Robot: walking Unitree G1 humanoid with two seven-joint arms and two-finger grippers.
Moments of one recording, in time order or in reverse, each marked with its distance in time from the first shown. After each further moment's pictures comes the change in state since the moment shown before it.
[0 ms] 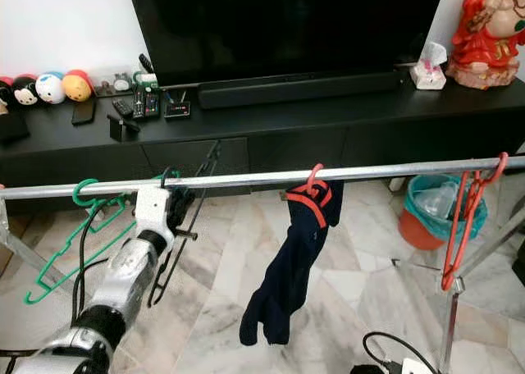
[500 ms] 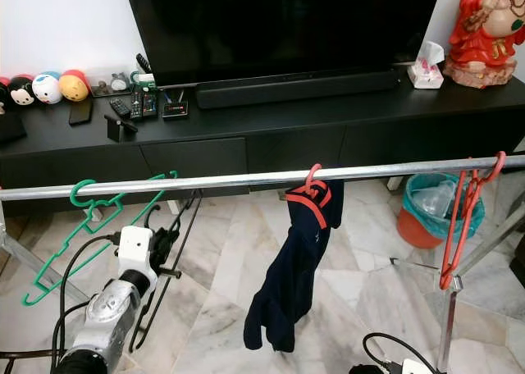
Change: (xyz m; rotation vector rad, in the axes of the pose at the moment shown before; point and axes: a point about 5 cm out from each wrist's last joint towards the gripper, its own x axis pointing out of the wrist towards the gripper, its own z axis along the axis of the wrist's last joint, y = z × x) left arm -0.042 0.015 -0.050 0.060 0.198 0.020; right arm 0.000 -0.001 0.000 -0.010 0.000 0.001
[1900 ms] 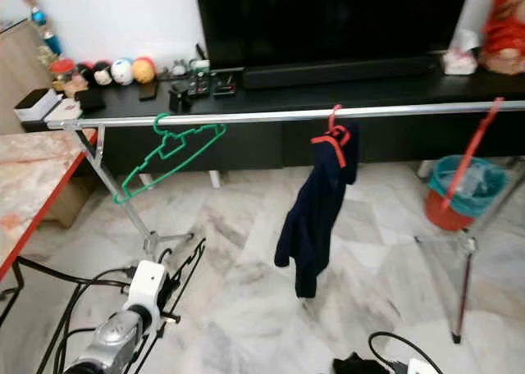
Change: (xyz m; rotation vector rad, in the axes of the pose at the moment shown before) left arm -0.010 -0.011 -0.043 0.021 0.261 -0.012; right arm 0.000 -0.002 0.003 0.017 -0.016 -0.016
